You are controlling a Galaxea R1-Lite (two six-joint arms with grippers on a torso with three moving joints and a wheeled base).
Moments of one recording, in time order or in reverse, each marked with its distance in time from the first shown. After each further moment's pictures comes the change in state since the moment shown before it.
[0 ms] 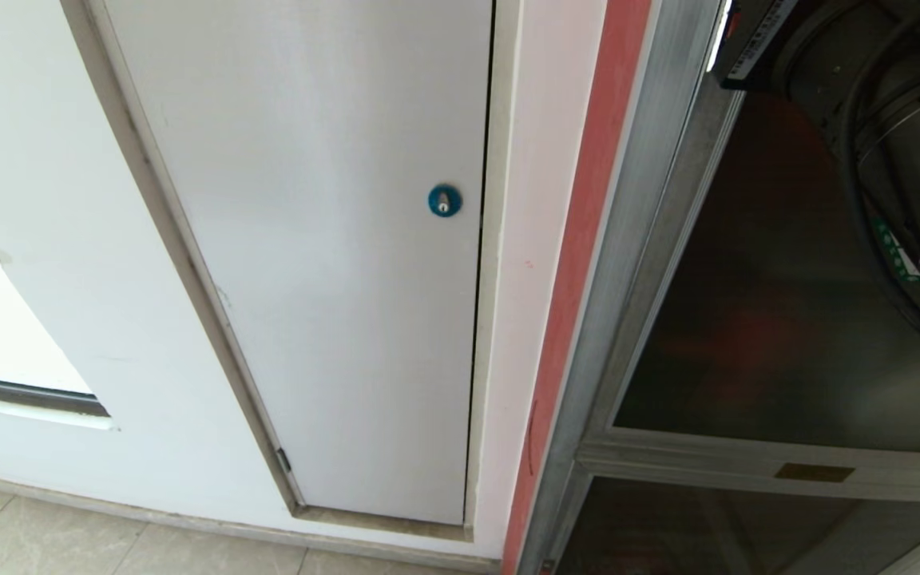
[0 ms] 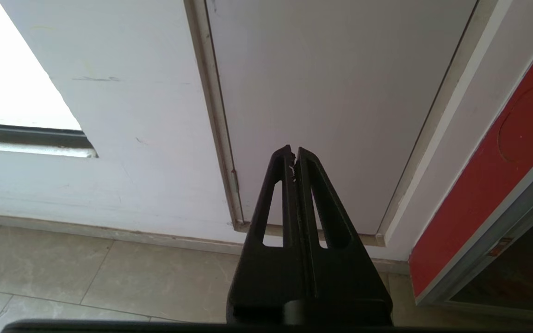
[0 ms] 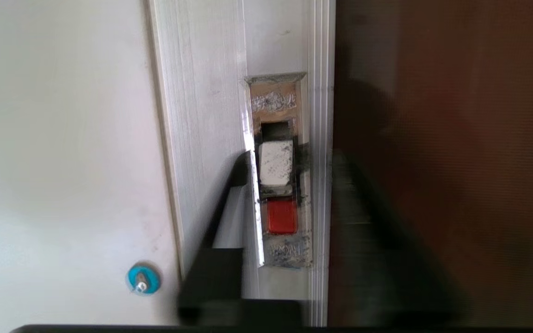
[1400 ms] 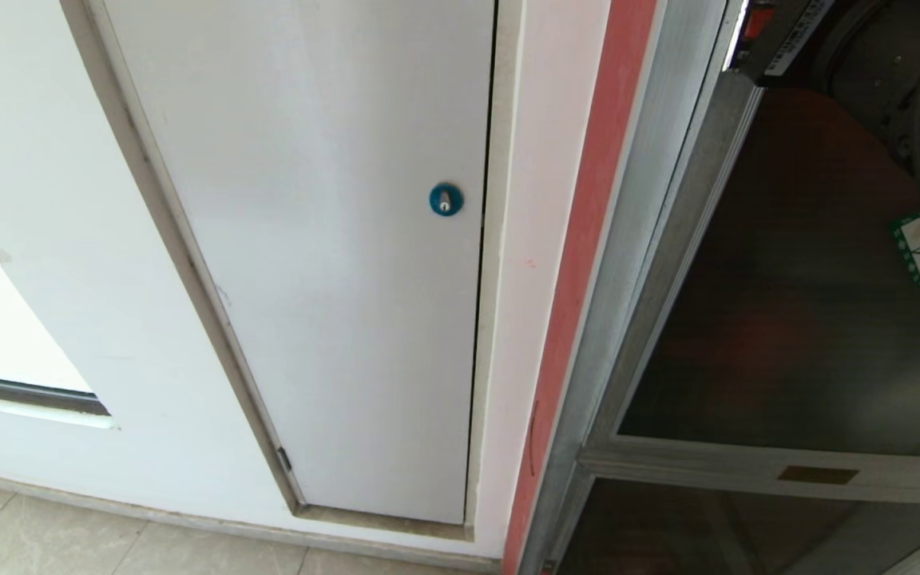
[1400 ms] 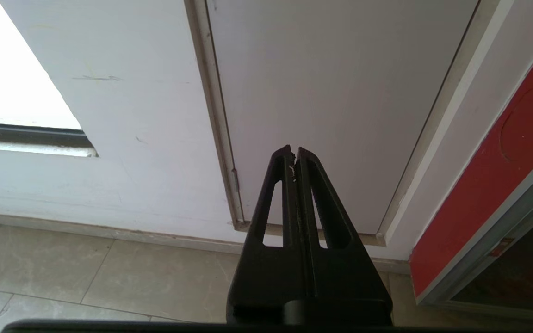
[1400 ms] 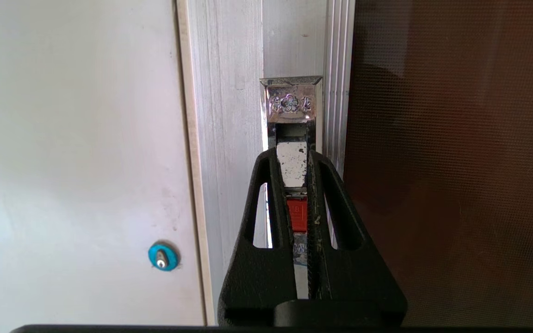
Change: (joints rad) left arm 0.000 0.000 0.000 0.000 0.000 0.000; right arm 0.064 -0.096 0.030 0.101 -0.026 -0.005
